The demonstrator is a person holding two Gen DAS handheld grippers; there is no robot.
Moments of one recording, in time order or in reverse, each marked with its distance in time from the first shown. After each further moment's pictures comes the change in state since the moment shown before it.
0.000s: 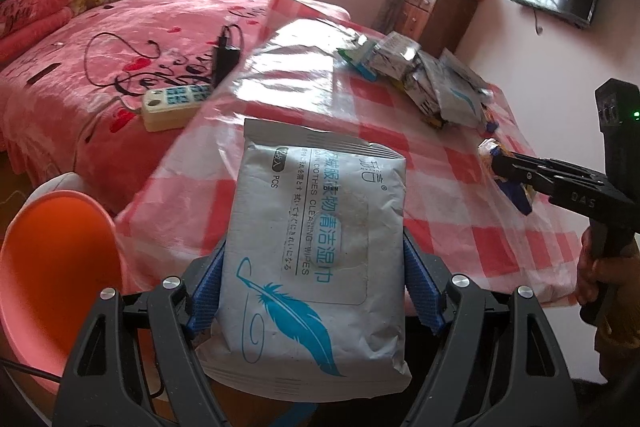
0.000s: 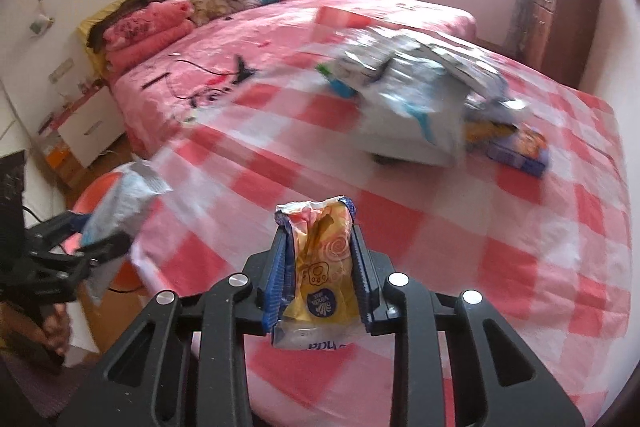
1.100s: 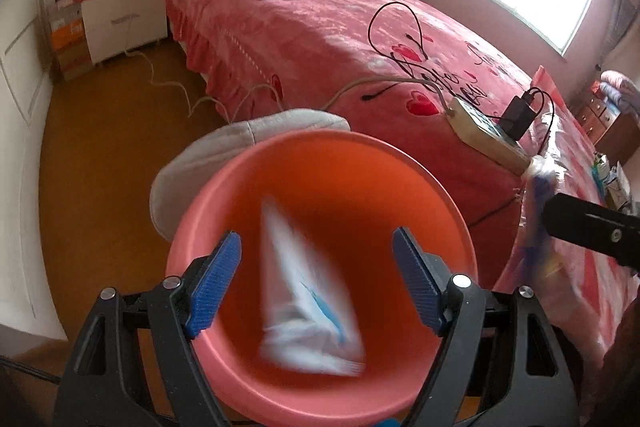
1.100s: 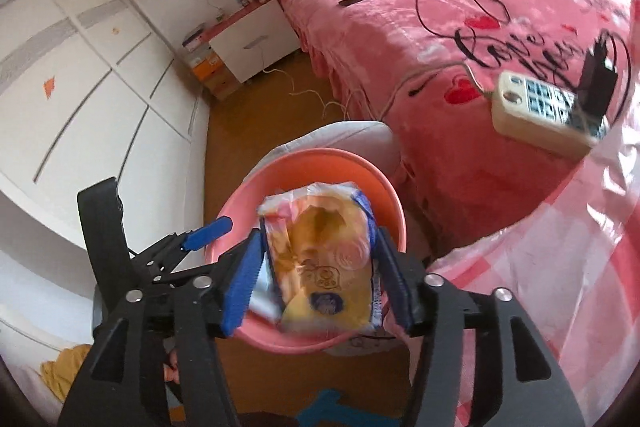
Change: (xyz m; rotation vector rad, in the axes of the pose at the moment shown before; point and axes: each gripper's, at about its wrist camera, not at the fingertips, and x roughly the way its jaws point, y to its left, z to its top) left arm -0.049 0.227 -0.057 -0.492 -0.070 0.491; right arm 0.164 0.291 0.059 -0.240 0.271 0.581
